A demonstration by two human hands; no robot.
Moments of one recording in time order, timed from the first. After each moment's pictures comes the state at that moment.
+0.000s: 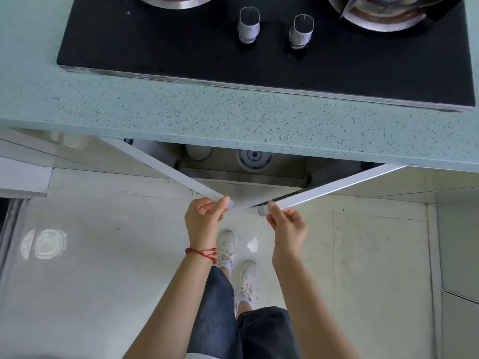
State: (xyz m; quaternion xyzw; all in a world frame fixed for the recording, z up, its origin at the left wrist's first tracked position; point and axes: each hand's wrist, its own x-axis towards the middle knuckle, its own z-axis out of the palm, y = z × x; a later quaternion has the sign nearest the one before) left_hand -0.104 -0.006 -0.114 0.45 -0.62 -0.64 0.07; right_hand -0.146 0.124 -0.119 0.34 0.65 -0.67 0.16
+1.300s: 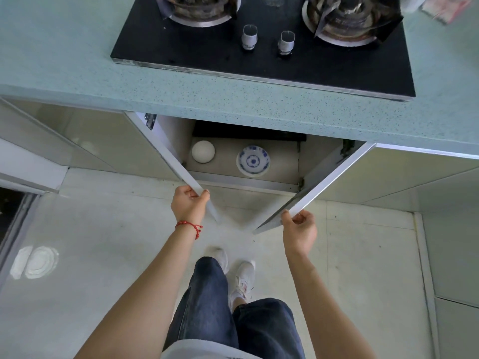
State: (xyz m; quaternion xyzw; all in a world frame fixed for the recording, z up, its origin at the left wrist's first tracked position) left_hand -0.023 0.000 -0.102 0.52 -0.66 -0.52 0.14; right_hand -0.068 0.203 -0.111 0.25 0.82 -0.51 0.10
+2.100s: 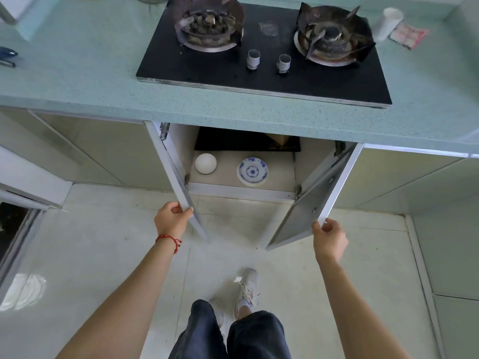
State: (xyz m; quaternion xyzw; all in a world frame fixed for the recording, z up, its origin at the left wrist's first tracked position) left_hand 0.062 -0.051 -0.099 0.49 -0.72 -0.48 0.10; right_hand -0.034 0.256 -0.098 0.24 0.88 -0.42 0.04
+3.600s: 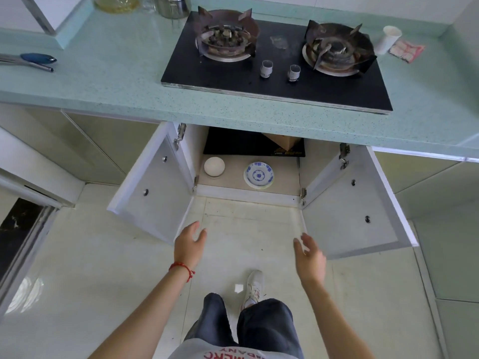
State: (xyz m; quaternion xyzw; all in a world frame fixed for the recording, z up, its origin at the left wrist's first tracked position) left_hand 0.146 -0.024 -0.096 0.39 -0.79 -0.48 0.02; right_hand 0.064 0.226 -0.091 0.12 0.89 -0.43 0.12
